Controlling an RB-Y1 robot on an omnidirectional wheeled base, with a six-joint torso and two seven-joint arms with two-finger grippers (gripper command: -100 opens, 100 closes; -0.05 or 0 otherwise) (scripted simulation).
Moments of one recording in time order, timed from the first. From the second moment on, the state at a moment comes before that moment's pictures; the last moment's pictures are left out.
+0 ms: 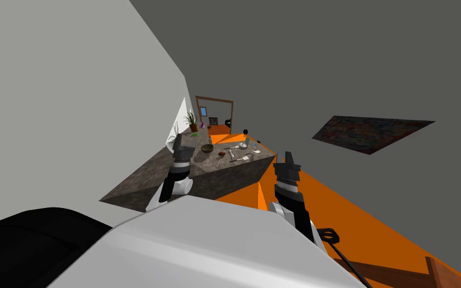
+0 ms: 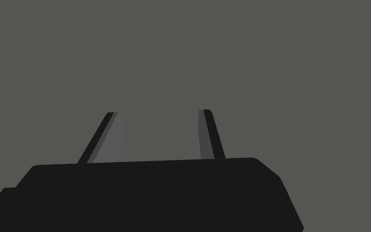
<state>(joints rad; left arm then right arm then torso) 0.38 0.09 0.08 -2.27 0.04 -0.53 0.11 0.54 -0.02 0.02 -2.36 0.01 -0.43 -0.05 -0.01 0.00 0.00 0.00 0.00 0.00</state>
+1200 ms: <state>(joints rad) 0.06 0.20 0.12 -2.00 0.12 -0.26 0.05 0.54 -0.02 0.02 -2.36 0.01 -0.43 -0.05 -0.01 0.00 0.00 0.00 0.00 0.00</state>
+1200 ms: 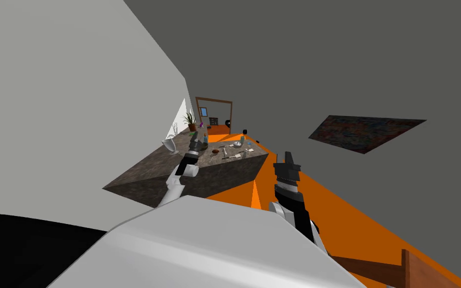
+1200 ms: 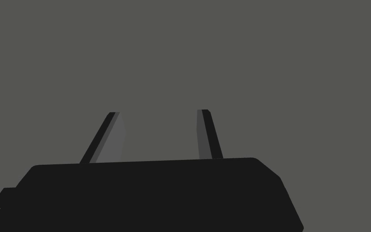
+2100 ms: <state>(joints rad) -0.23 0.24 0.15 -1.73 0.17 -0.02 0.00 0.54 -0.02 0.02 -2.36 0.01 -0.43 -0.05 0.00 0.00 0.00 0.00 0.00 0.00</state>
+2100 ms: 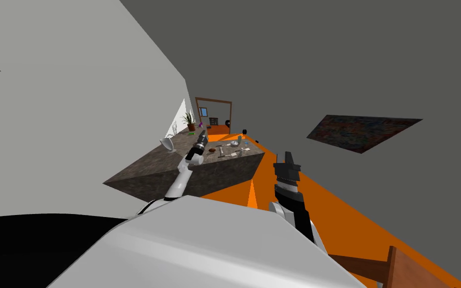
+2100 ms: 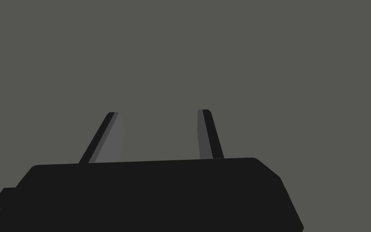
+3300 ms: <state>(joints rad) -0.46 0.28 0.18 -1.46 0.21 0.26 -0.02 0.54 -0.02 0.02 -2.36 0.01 -0.43 -0.05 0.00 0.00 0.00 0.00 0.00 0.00</state>
